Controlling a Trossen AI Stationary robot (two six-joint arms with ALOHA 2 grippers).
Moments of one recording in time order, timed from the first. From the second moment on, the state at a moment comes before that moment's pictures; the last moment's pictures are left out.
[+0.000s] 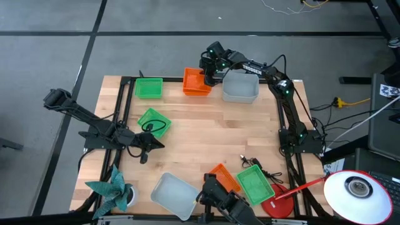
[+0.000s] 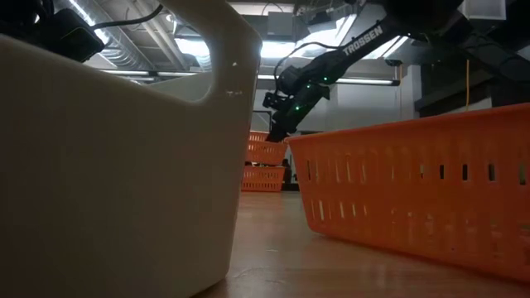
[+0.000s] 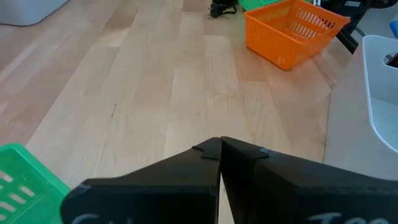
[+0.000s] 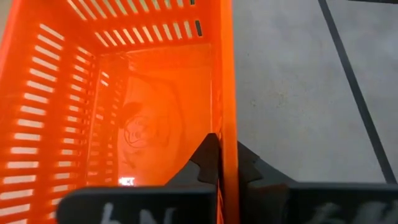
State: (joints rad) left arm -0.42 0.71 0.12 0.22 -0.35 -0.25; right arm -0.71 2.25 1.92 -0.53 -0.32 -0.59
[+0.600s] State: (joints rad) left arm -0.42 0.71 0.12 0.22 -0.35 -0.20; right arm -0.71 2.25 1.92 -0.54 -0.32 -0.63
